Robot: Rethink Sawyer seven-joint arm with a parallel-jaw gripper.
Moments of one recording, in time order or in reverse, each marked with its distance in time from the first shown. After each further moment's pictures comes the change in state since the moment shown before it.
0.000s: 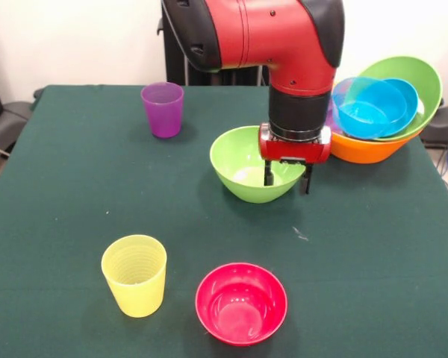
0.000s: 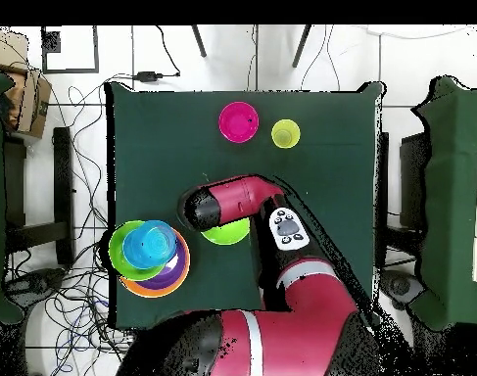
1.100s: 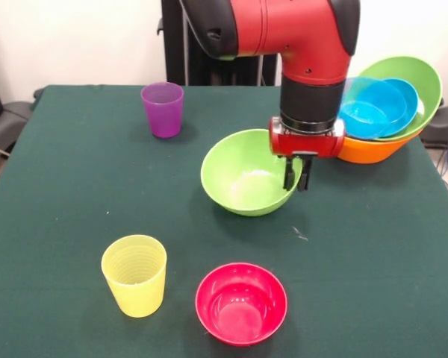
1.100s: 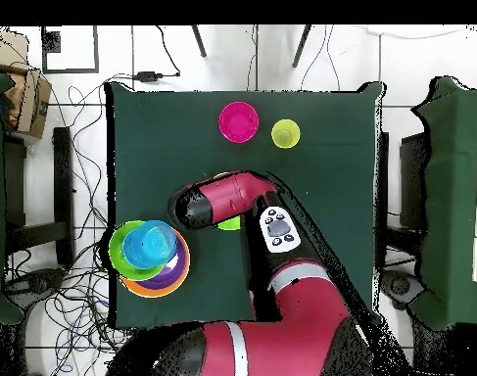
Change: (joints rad) arm 0.026 -0.043 0.006 0.002 -0.023 0.002 0.000
